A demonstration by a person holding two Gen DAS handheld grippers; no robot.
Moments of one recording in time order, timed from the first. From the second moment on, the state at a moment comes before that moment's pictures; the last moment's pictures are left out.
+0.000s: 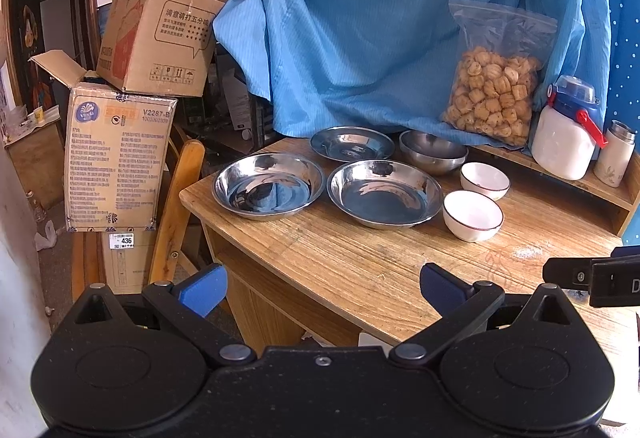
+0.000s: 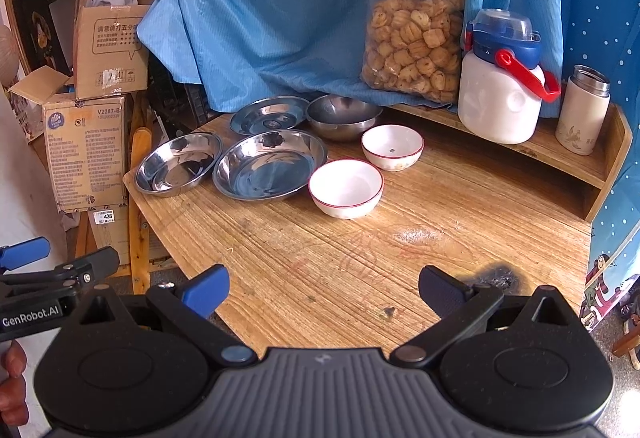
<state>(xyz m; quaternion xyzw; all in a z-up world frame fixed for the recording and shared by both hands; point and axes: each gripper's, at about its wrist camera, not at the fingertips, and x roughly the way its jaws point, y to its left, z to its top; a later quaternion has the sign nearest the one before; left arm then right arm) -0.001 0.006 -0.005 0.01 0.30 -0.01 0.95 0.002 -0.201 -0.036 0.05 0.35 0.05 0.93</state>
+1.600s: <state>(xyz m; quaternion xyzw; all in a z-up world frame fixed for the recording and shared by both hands) 0.011 0.014 -0.007 -0.01 0.31 0.00 0.95 0.006 -0.200 -0.037 0.05 0.35 0.04 0.93</state>
